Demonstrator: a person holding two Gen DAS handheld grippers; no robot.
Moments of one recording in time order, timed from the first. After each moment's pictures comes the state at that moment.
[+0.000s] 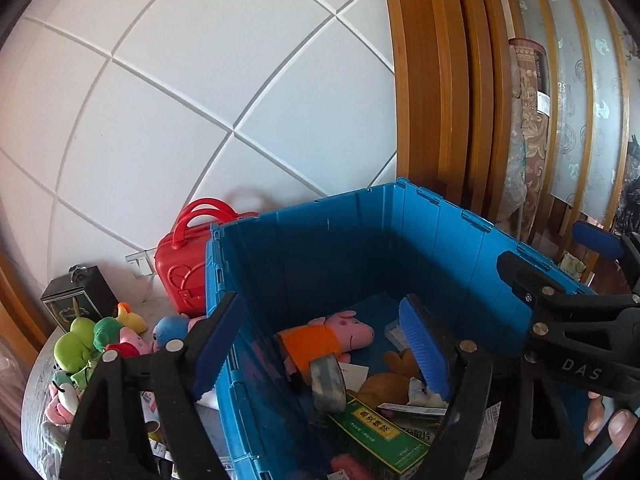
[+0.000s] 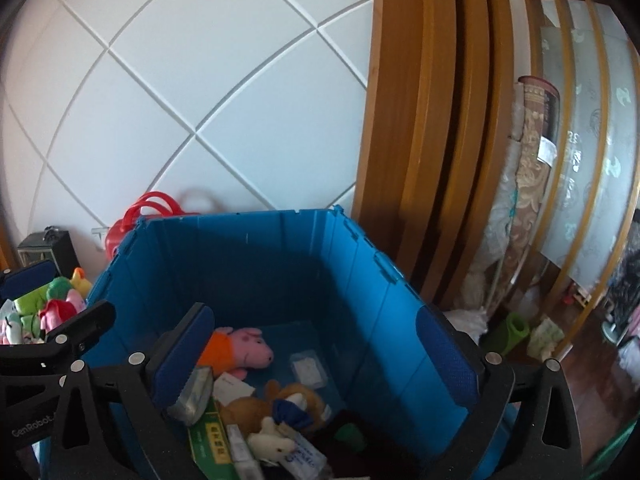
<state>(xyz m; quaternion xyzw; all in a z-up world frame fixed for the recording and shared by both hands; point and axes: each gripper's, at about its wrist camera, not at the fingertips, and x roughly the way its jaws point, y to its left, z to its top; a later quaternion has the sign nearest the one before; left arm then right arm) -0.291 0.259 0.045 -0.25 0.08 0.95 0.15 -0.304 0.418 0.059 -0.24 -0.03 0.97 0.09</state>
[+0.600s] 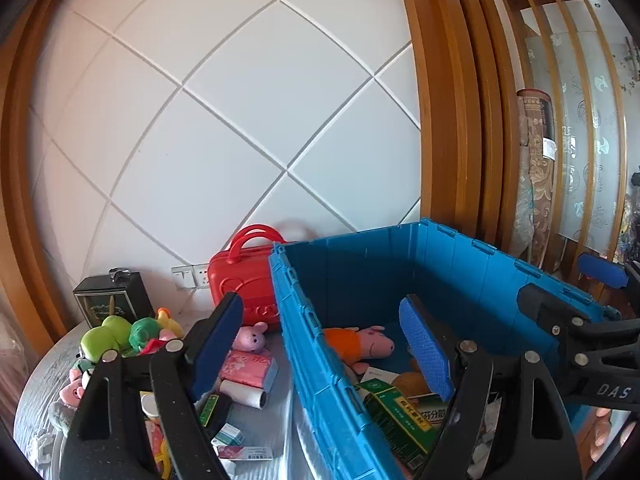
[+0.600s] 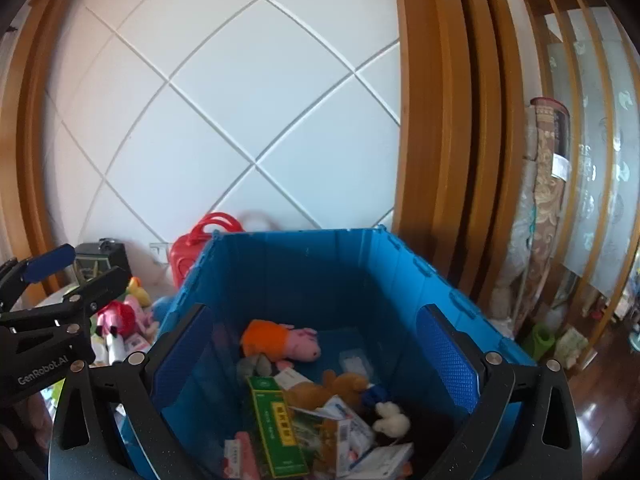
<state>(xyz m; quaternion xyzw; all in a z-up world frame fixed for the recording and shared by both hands) -0.199 0.165 0.046 -0.16 0.04 0.98 0.11 -0.202 0.354 0.067 -0.18 -0.01 0.98 0.02</state>
